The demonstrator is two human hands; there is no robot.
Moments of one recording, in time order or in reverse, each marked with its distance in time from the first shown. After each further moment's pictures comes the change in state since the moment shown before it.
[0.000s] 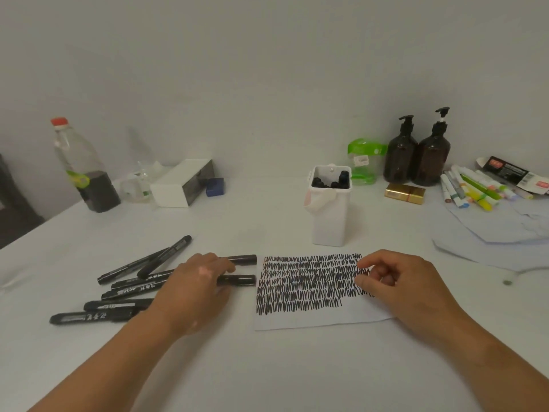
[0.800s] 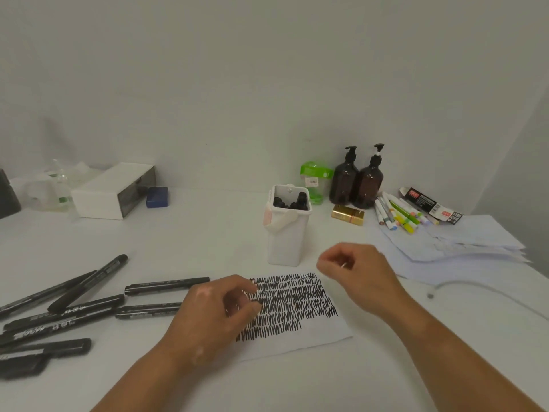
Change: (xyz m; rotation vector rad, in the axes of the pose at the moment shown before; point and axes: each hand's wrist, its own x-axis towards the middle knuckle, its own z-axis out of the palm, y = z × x) left_hand 0.023 0.064 0.026 -0.749 0.041 0.049; right_hand 0.035 -0.034 -0.016 -0.199 0.083 0.128
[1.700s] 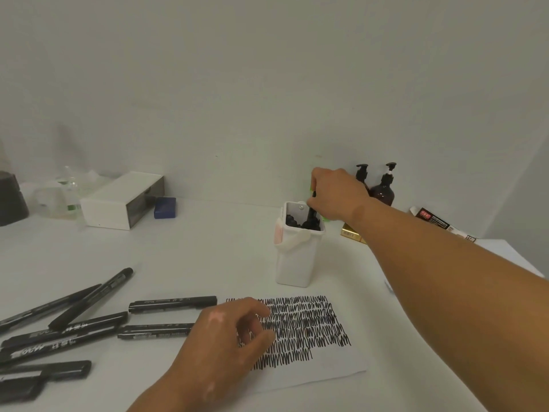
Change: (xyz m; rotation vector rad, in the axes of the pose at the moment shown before) left_hand -0.001 -0.003 0.004 -0.038 -0.008 0.043; right_hand 0.167 -0.087 -0.007 -0.750 0.014 -0.207
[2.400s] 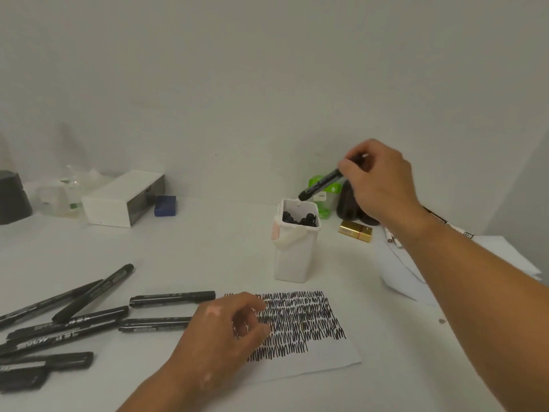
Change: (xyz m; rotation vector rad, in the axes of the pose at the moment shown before) left_hand -0.001 0.002 0.000 0.026 0.018 -0.012; right_hand -0.062 0.022 -0.045 0.699 0.481 0.115
